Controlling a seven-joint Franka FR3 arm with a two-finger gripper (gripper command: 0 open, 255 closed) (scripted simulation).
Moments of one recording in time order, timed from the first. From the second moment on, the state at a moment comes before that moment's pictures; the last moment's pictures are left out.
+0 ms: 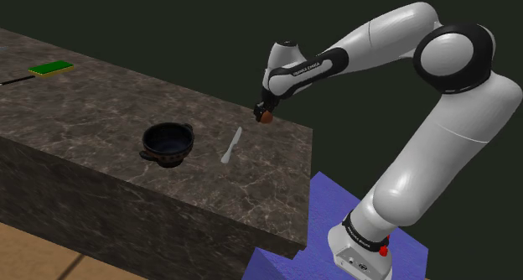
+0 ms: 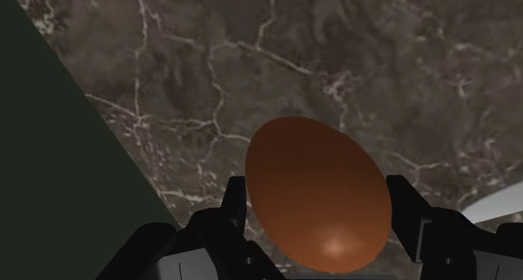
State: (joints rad) arm -0.06 0.04 -0.07 -2.27 -0.18 2.44 -0.03
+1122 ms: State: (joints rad) arm -0.06 -0.07 -0.07 -2.16 -0.16 2.22 -0.06
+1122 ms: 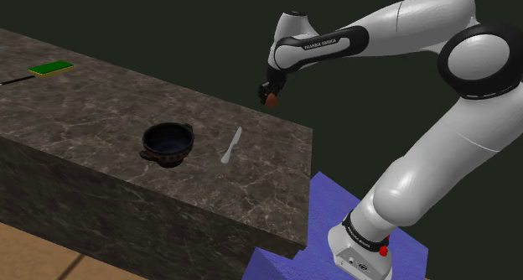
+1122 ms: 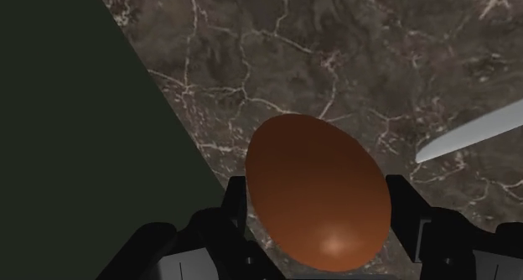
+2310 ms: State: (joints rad) arm 0.02 -0.09 0.03 -2.02 -0.16 2.04 0.08
